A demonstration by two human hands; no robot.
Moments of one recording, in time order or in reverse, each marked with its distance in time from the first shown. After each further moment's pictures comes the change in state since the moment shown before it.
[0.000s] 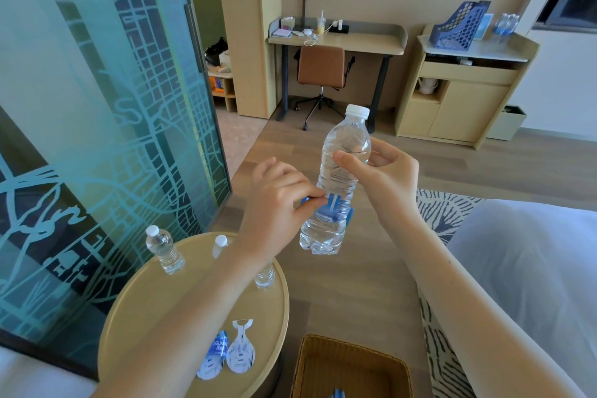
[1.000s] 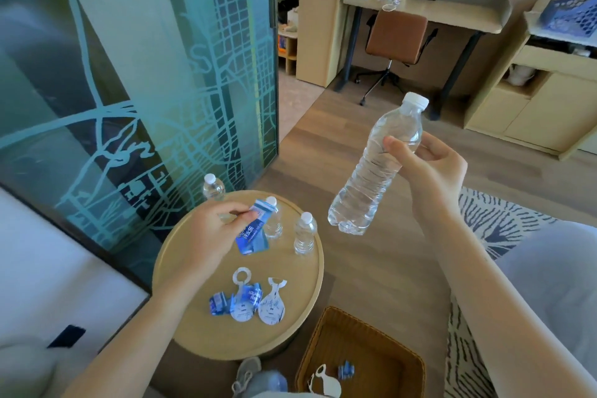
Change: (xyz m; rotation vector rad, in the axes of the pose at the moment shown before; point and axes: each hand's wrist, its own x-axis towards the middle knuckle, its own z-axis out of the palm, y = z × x) left_hand -0.161 -0.105 -0.078 -0.103 -0.040 -0.918; right_hand 0.002 0.032 0.051 0.028 -0.053 0.109
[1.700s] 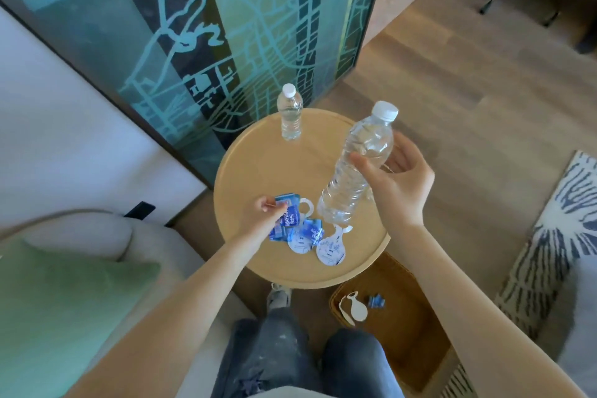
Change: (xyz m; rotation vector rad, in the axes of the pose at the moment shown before) left_hand -0.037 -0.192 0.040 -0.332 -0.074 -0.958; right_hand -0.069 0.179 0.171 -0.122 -0.281 0.193
